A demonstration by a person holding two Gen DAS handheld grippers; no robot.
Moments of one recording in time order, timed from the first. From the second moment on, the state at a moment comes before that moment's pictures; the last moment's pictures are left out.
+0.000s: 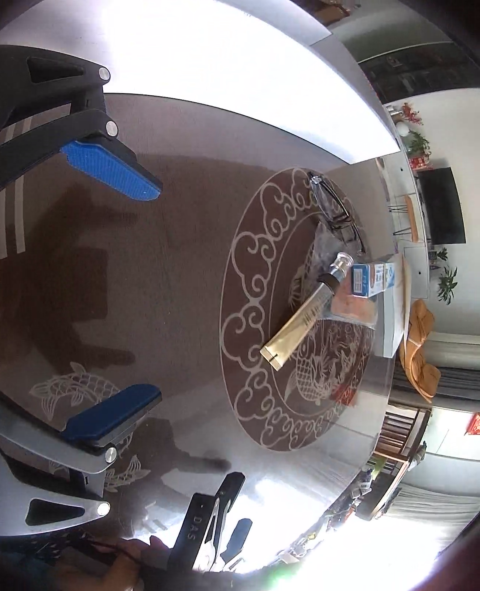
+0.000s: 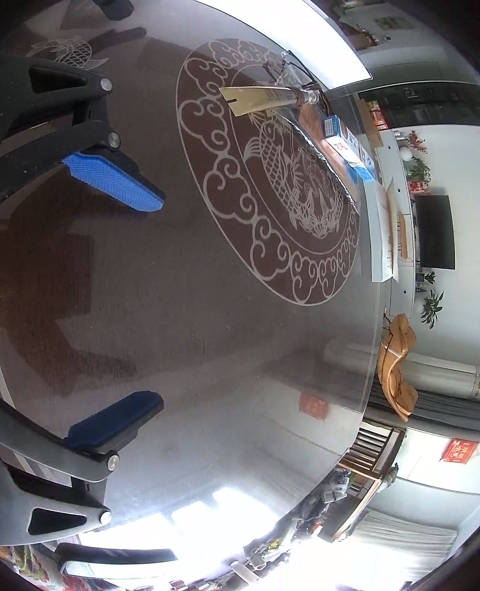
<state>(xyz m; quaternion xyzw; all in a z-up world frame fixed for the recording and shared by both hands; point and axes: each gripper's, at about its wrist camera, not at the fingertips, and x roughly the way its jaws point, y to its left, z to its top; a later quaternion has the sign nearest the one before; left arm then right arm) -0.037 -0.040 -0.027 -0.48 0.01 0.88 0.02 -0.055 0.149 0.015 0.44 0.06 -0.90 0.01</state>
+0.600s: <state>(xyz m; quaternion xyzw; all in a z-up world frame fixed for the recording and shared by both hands) -0.061 -0.059 -0.043 -0.47 0.00 0.88 -0.02 -0.062 0.160 0.007 0.46 0.02 -0.89 0.01</state>
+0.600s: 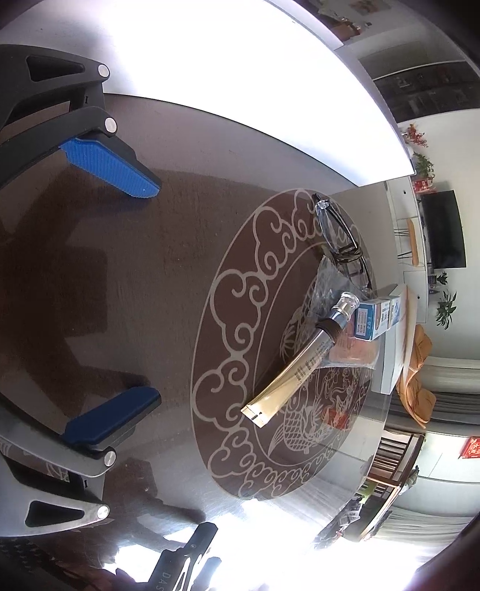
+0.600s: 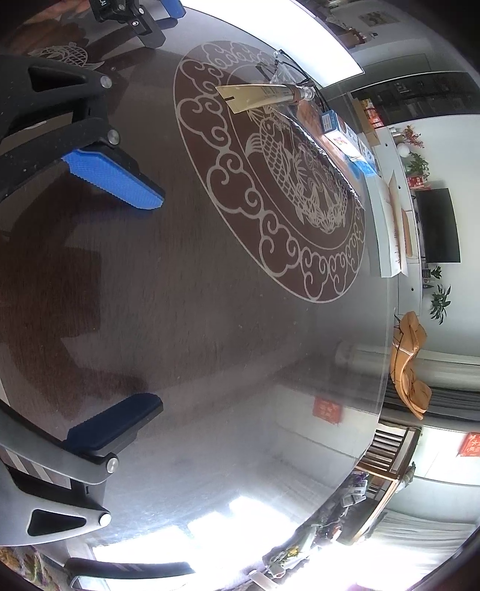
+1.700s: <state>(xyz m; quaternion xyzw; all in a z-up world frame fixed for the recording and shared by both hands) -0.057 -0.070 -0.044 -0.47 0.01 0.88 0.00 -0.090 0.119 0.017 0.50 0.00 -0.86 0.11</state>
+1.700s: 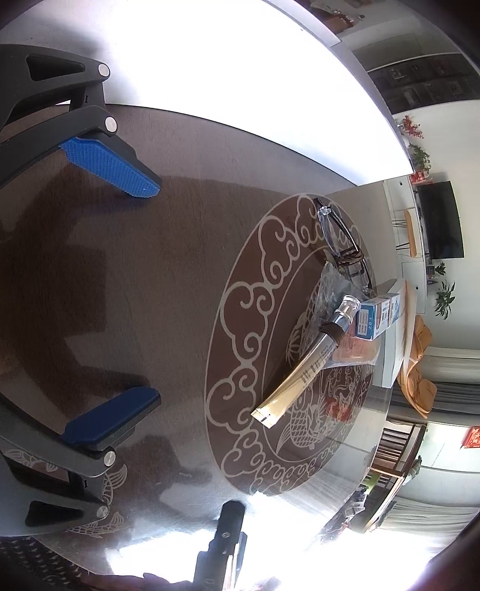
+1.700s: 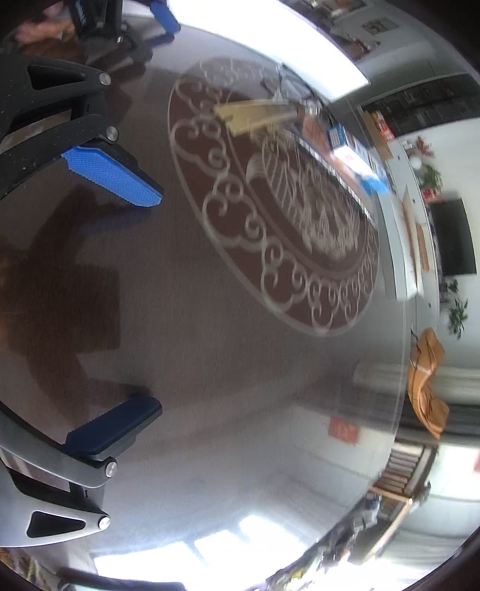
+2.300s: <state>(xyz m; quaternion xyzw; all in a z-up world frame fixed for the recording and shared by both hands) -0.059 -0.069 -0.045 -0.47 0.00 0.88 0.00 -0.136 0.026 0.018 0.51 0.09 -0.84 0.16</state>
